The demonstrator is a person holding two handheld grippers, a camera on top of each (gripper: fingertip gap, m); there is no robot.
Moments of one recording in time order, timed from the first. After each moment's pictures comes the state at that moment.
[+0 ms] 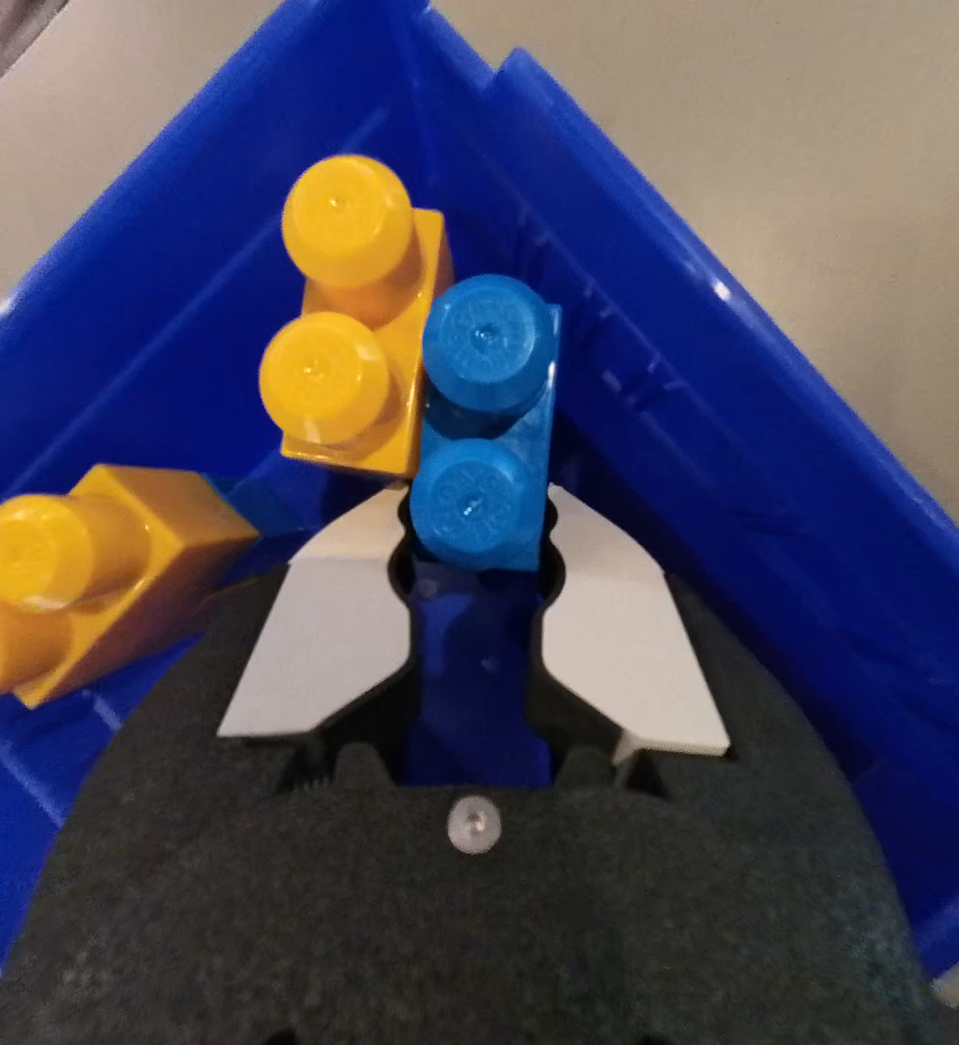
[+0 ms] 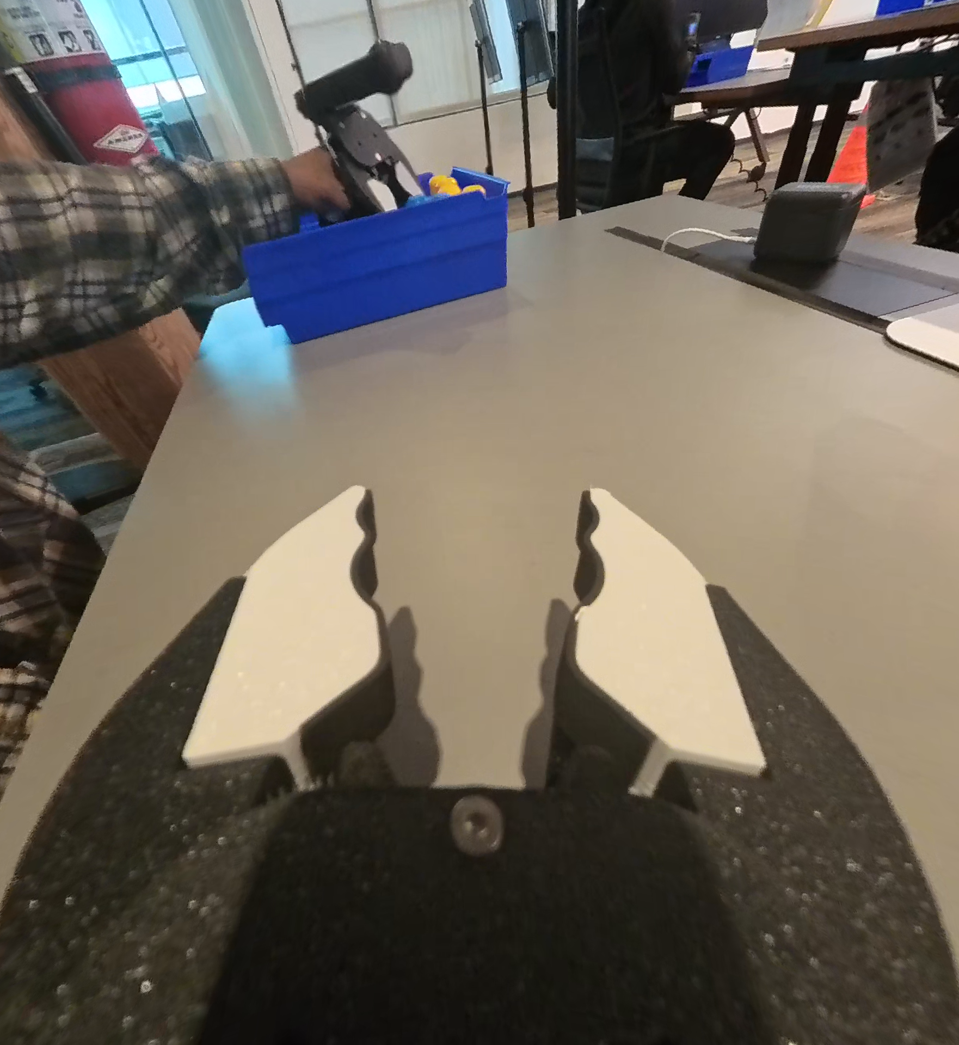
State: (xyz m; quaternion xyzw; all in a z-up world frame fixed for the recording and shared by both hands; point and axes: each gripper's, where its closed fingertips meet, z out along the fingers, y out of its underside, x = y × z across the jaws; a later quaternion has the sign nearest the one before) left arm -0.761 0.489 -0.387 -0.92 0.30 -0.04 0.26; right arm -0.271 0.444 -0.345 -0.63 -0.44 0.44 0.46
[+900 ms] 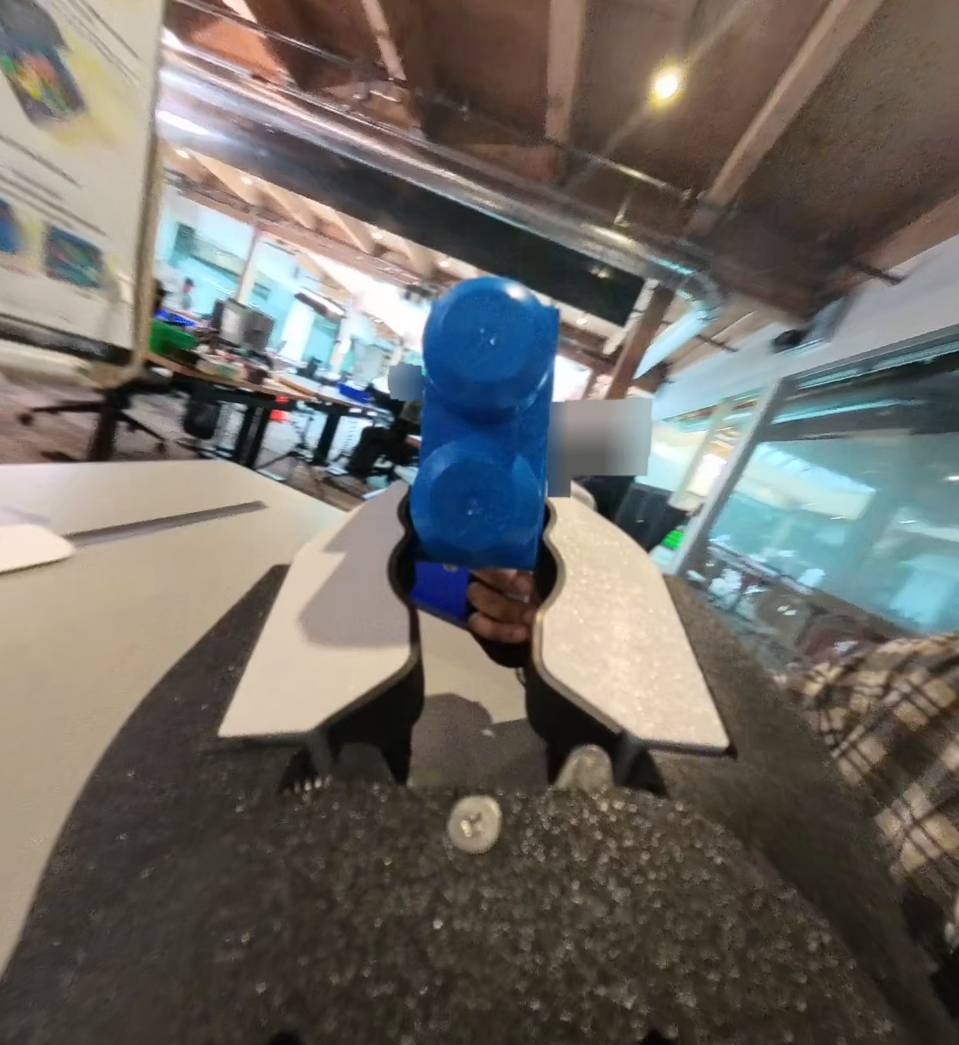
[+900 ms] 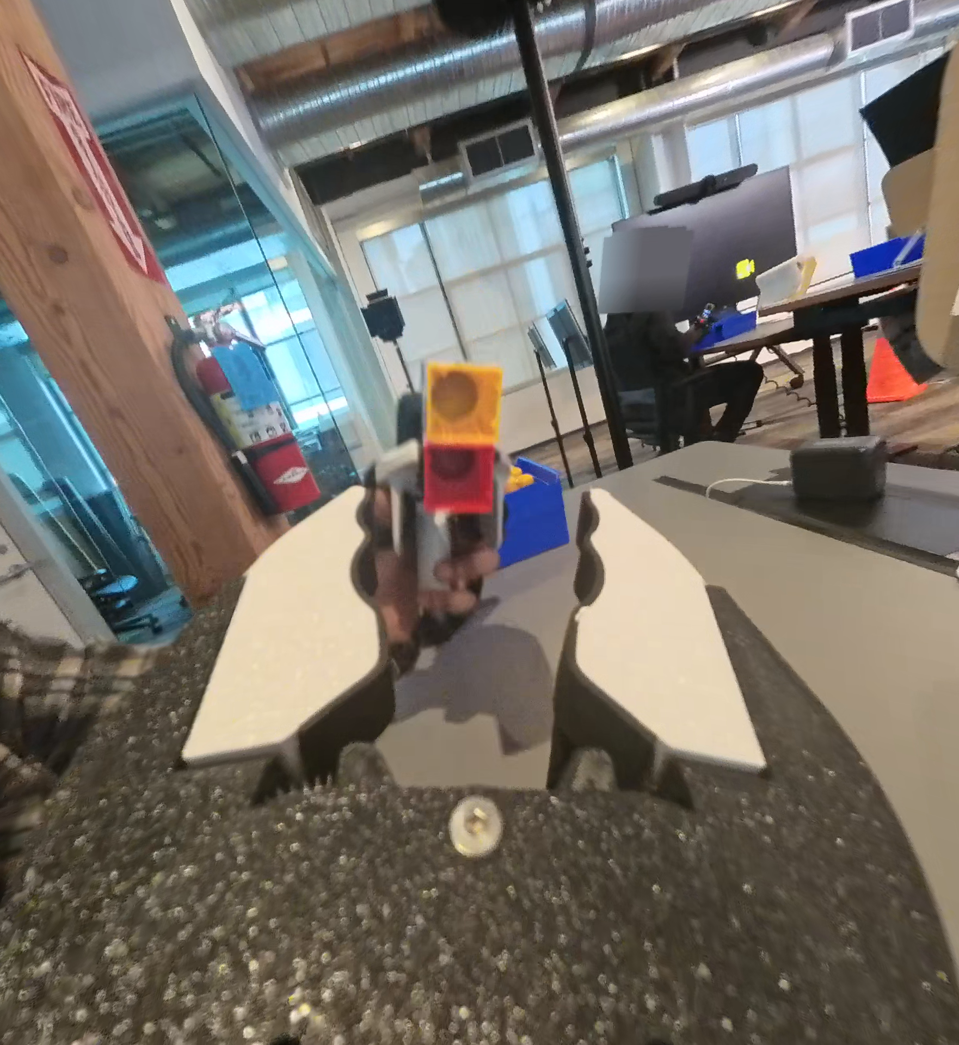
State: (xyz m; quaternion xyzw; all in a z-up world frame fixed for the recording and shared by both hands) left arm -0.371 0.467 -0.216 -0.53 0.22 -0.61 0.54; right arm -0.293 0.470 -0.217 -0.52 -0.31 0.61 0.51
